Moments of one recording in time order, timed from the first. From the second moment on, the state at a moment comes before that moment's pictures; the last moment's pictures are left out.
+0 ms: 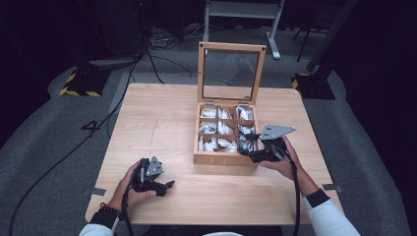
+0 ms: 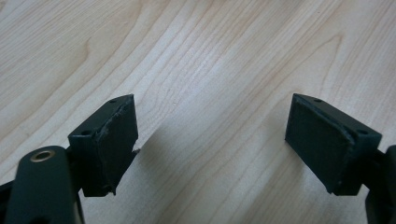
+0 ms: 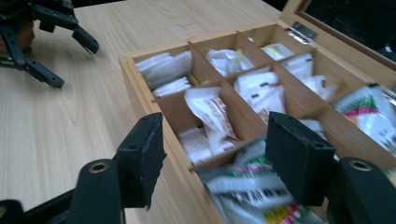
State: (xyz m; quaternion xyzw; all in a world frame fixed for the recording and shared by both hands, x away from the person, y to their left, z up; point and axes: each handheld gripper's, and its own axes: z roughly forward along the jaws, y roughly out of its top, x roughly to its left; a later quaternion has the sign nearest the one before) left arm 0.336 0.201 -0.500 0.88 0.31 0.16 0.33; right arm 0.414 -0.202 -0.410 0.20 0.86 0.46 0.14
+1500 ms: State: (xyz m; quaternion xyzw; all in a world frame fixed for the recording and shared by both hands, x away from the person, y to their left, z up) left arm 0.339 0.209 -0.504 0.87 0.32 0.12 0.35; right arm 0.451 -0.137 -0.434 0.21 0.91 0.33 0.16
